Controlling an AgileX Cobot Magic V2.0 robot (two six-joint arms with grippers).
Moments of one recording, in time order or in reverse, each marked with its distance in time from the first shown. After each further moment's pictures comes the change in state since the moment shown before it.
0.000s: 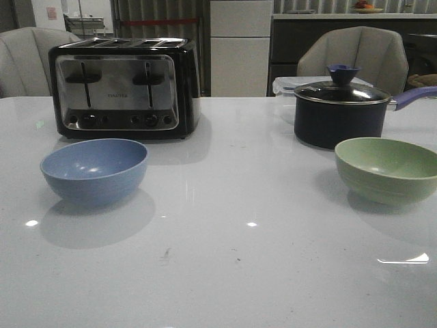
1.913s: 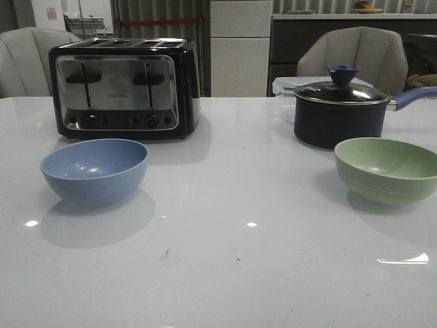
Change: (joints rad) left arm 0.000 -0.481 0.731 0.054 -0.673 0.000; right arm 0.000 -0.557 0.694 0.000 -0.710 0.000
